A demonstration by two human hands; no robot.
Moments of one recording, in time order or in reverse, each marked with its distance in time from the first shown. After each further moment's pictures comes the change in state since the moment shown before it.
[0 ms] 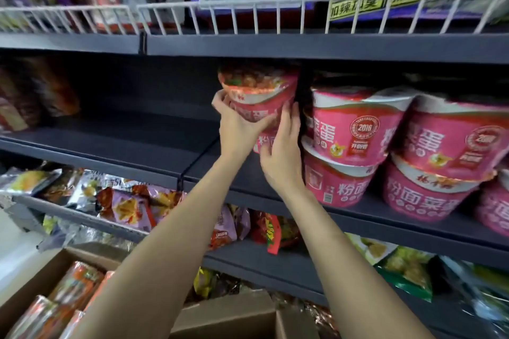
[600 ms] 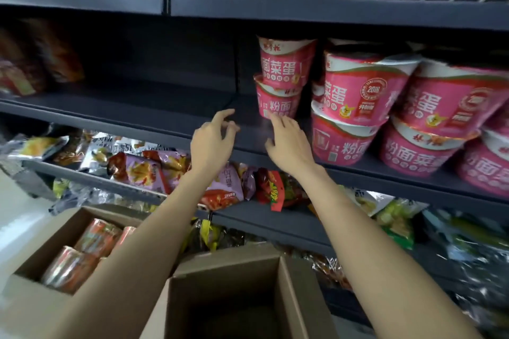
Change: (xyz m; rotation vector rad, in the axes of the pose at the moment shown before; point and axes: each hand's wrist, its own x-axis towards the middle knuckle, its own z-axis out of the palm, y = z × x) left_hand -0.073 -0.033 -0.091 0.467 -0.137 0.075; right_hand -0.038 0.001 0.001 -0.475 -0.417 0.004
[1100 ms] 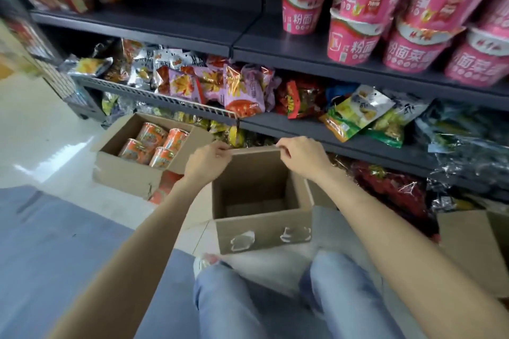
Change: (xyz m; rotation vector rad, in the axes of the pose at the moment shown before) left_hand -0.275 -0.015 -0.127 0.172 -0.525 -0.424; right_hand -0.268 -0.064 0.007 -0.106 -0.321 -0.063
